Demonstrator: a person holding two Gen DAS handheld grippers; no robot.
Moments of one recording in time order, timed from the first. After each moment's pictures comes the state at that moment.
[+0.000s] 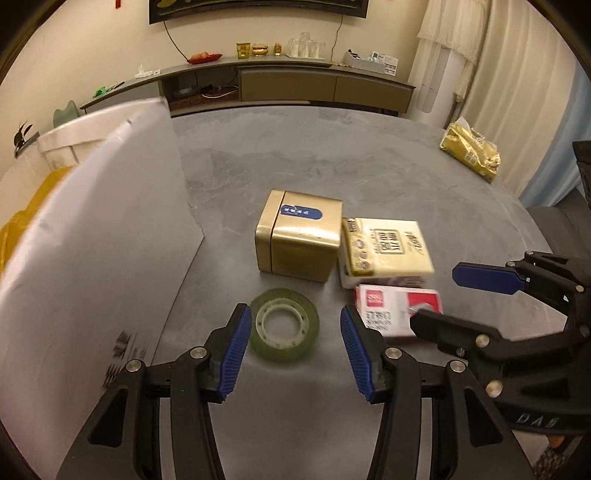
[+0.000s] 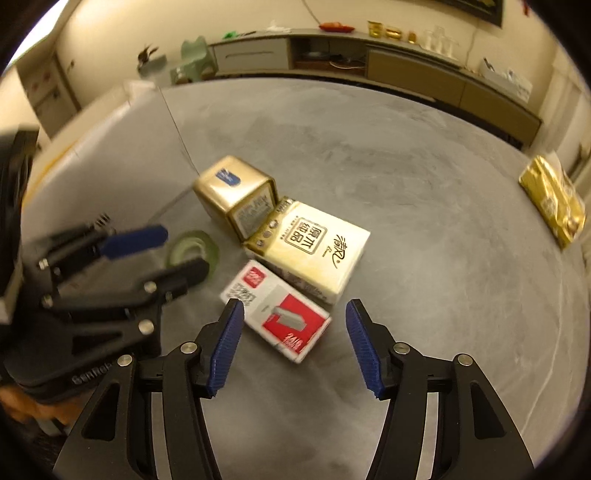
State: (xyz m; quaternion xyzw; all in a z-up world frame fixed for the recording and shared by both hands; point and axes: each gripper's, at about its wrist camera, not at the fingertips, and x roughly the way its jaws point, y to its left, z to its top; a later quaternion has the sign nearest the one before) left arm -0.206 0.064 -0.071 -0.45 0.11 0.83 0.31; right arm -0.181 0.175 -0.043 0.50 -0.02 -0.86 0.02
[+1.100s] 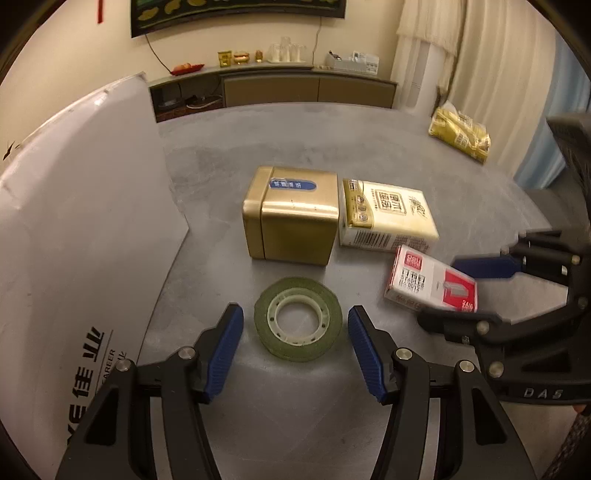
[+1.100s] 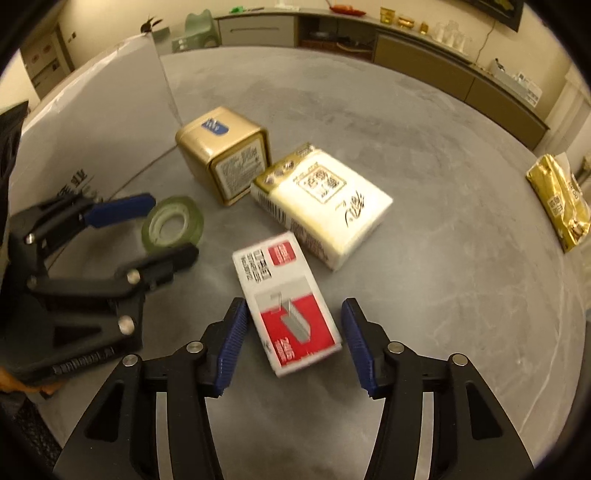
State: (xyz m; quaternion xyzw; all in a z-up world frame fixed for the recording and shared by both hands) left arm -0.195 0.056 -0.085 -0.42 0.14 0.83 0.34; right arm -0.168 0.173 -0.060 0.53 0.01 -0.85 0.01
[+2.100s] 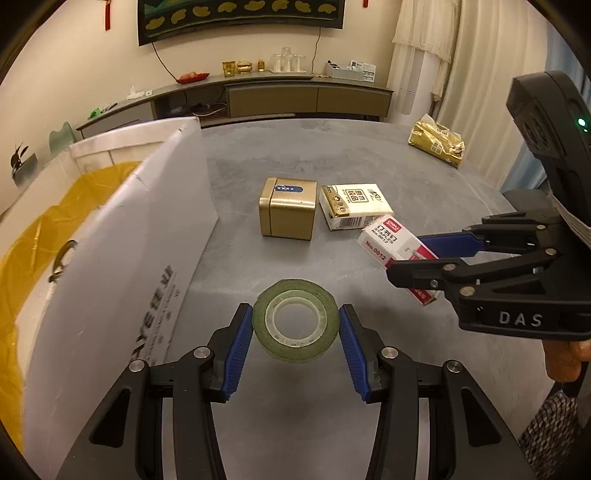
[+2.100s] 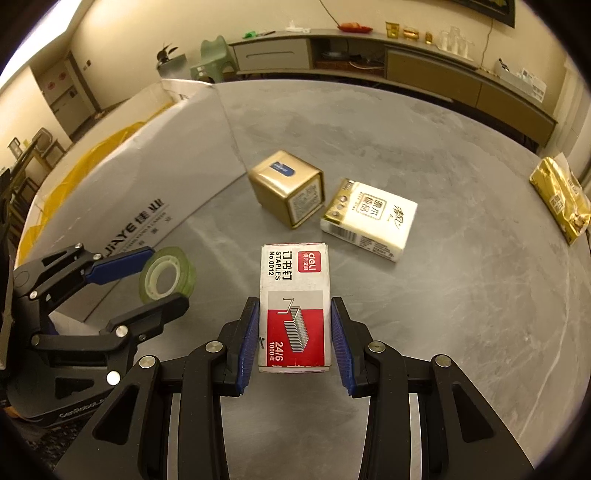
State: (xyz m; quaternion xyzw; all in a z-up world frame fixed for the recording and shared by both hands) left arm -0.137 0.008 -0.029 -0.41 0.13 0.84 0.33; right arm -0.146 0.152 -0.014 0.49 -0.04 -0.87 0.06
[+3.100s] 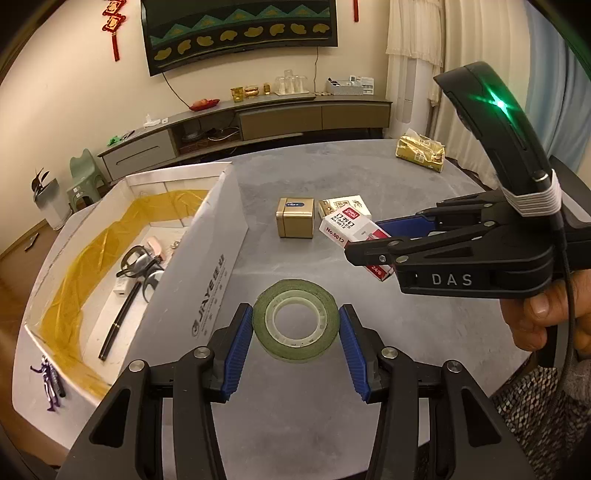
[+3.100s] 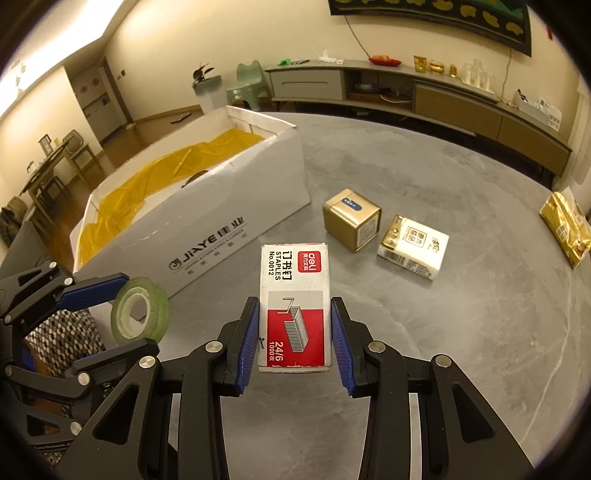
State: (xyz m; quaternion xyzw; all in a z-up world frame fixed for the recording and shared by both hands) left arm -0.064 -0.041 0.035 -0.37 0.16 0.86 0.31; right arm -0.110 0.112 0.029 0.44 -0.04 -0.89 0.11
